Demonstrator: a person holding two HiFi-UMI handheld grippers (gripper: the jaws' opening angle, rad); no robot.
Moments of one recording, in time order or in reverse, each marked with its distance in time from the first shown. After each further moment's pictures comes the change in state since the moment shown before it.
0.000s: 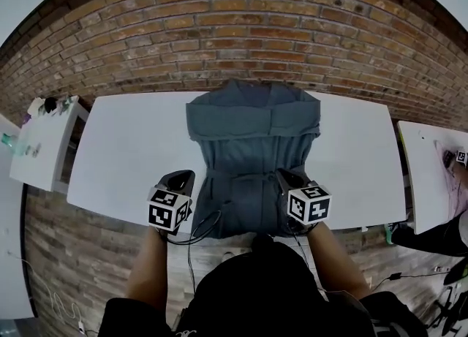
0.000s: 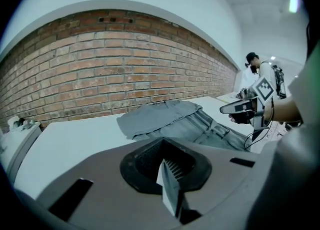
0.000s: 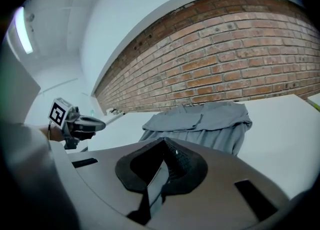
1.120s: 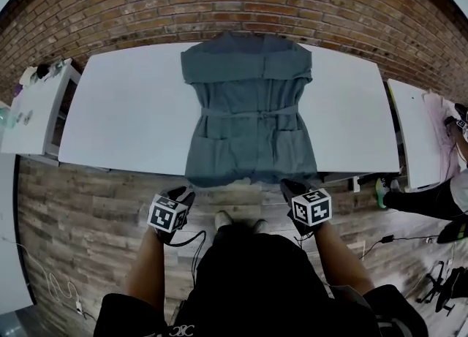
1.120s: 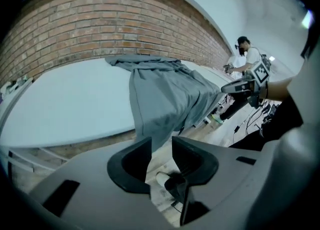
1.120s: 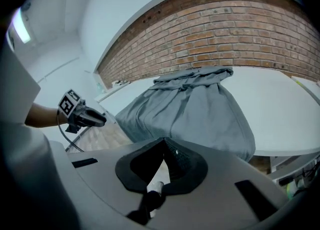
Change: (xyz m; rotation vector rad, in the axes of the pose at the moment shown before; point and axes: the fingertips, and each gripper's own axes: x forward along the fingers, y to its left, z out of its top) left arm -0.083 -0.095 -0.248 -0.061 0.347 -0.164; right arm -0.126 0.037 -0.205 -0.051 0.273 -0.017
